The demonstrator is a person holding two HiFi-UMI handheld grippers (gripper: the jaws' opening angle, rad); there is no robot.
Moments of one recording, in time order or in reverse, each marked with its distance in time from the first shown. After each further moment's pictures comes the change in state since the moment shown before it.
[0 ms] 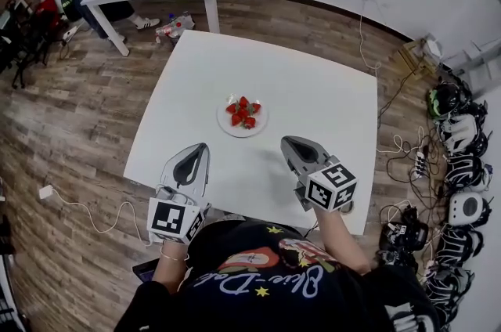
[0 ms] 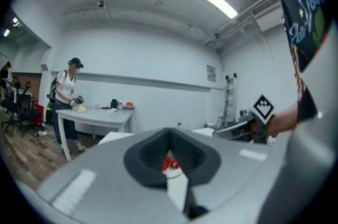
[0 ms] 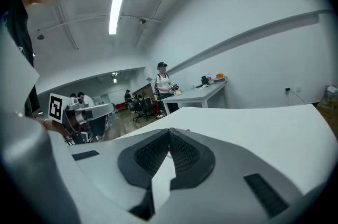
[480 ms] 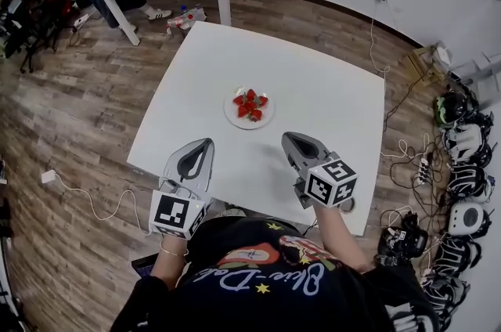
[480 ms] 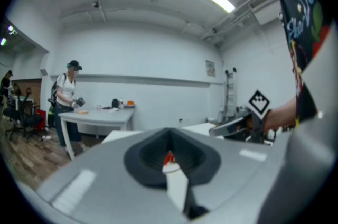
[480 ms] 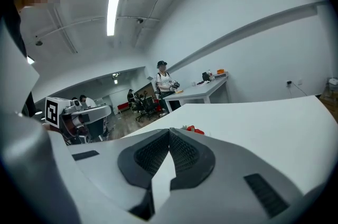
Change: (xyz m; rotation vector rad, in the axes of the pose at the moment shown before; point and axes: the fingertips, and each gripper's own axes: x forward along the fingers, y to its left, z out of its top) left arm -0.012 -0.010 -0.004 0.042 0.043 0.012; right arm 0.004 0.009 -0.007 0.046 0.023 0.024
